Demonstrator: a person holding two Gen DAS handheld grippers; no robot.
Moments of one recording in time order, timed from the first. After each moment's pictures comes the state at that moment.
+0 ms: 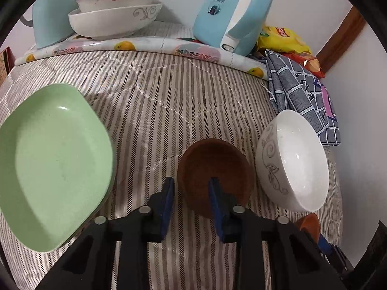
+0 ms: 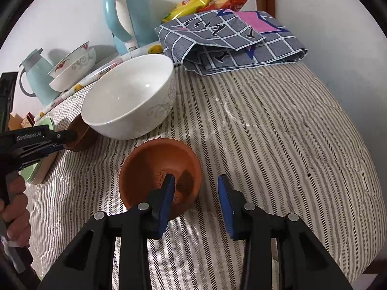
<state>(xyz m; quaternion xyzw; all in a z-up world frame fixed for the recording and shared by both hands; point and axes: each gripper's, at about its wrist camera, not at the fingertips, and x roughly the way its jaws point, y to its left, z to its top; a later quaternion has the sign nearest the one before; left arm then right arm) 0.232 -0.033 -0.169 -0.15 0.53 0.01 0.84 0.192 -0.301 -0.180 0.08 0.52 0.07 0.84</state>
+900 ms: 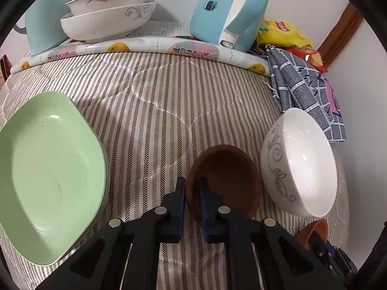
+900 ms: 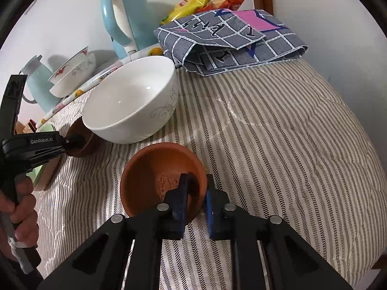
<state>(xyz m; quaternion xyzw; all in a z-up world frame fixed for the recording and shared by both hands) 0.241 -0.037 -0.174 -0.13 0.53 0.01 0.84 0.192 -0.296 -0.180 0.10 0.52 0.07 0.85</state>
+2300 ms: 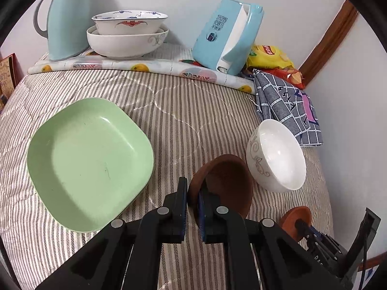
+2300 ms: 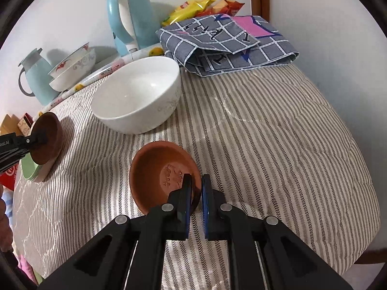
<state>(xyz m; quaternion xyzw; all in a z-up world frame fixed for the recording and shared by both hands) 0.189 -0.001 -0.125 -0.15 0.49 -0.01 0.86 0.176 -0.294 -0.164 0.07 0.53 0.05 0.85</state>
